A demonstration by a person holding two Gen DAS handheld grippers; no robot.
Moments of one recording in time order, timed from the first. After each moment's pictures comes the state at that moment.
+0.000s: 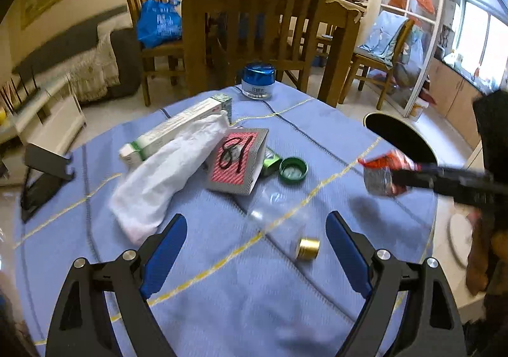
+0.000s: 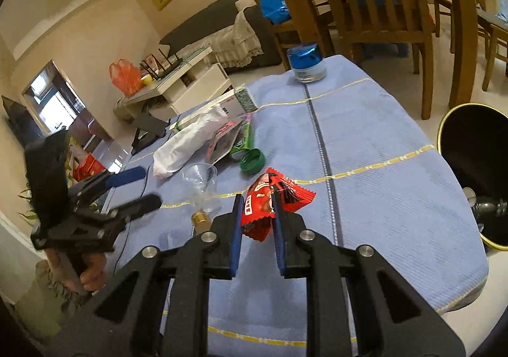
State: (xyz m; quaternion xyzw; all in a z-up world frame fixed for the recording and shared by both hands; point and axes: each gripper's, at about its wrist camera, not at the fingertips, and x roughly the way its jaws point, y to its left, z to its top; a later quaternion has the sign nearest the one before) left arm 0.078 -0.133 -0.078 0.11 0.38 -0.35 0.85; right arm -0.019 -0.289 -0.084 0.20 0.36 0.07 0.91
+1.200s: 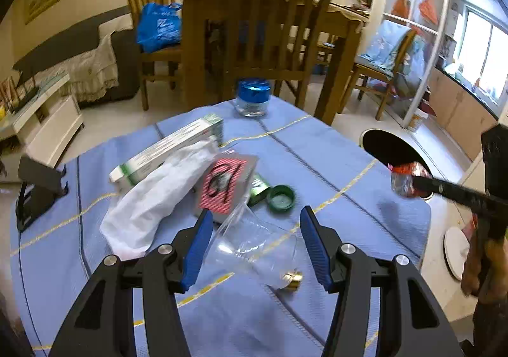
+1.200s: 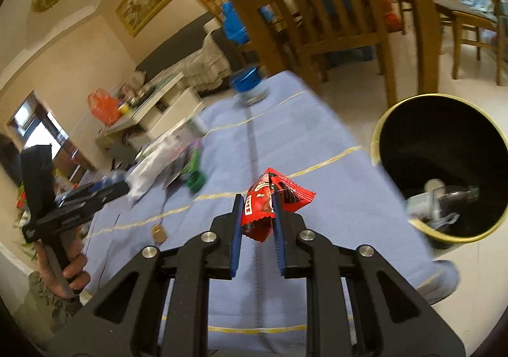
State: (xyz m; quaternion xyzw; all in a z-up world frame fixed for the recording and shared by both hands) left arm 0.081 -0.152 -0.057 0.10 0.37 -0.36 0.85; right arm -0.061 -0.365 -0.084 0.24 0.32 -0.01 0.92
